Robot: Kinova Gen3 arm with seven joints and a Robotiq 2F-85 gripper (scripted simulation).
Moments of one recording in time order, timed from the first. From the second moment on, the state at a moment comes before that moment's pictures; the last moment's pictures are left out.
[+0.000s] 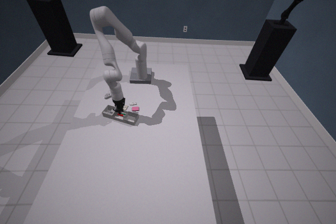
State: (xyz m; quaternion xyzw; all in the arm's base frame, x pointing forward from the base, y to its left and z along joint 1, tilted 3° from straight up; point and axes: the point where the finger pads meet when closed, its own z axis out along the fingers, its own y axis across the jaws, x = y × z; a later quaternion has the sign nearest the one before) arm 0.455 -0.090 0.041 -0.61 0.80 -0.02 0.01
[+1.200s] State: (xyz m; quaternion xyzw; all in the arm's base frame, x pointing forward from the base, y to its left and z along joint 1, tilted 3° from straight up) arm 0.451 -0.089 0.089 -0.61 0.80 -0.01 0.01
